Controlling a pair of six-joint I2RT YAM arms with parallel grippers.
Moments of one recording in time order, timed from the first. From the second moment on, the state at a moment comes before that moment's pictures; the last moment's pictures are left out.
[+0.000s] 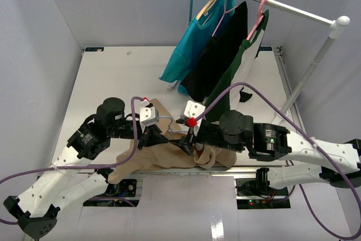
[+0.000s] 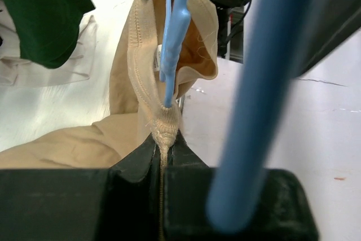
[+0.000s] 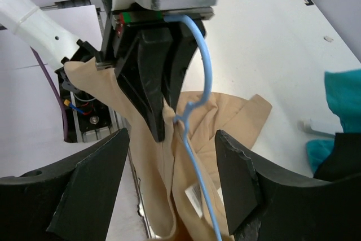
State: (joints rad) left arm -0.70 0.77 0.96 -0.61 0.76 0.15; right arm 1.47 1.05 1.27 -0.42 0.19 -0.09
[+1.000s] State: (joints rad) left arm -0.71 0.78 0.93 -0.46 0.84 0.11; right arm 1.40 0.99 1.00 -0.02 0.10 -0.09
